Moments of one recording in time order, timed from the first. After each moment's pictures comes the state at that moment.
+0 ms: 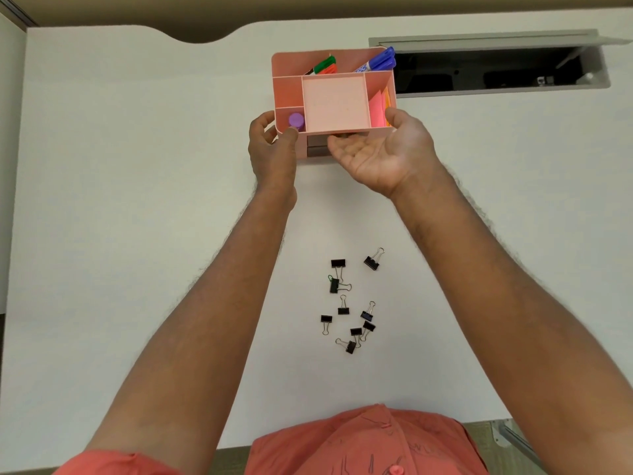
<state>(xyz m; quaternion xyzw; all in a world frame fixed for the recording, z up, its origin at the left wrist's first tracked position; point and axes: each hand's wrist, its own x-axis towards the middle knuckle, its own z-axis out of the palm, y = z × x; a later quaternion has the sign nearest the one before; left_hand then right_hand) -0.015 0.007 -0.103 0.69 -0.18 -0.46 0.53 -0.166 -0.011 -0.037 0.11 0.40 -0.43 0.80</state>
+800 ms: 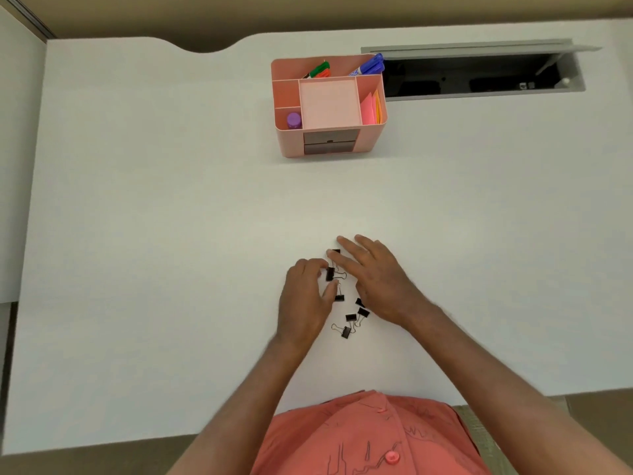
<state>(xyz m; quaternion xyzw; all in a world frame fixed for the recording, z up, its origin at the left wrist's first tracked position) -0.063 0.240 -0.146 0.71 -0.57 -0.34 0.22 -0.243 0.183 -0.152 -0.87 0.45 0.00 0.21</state>
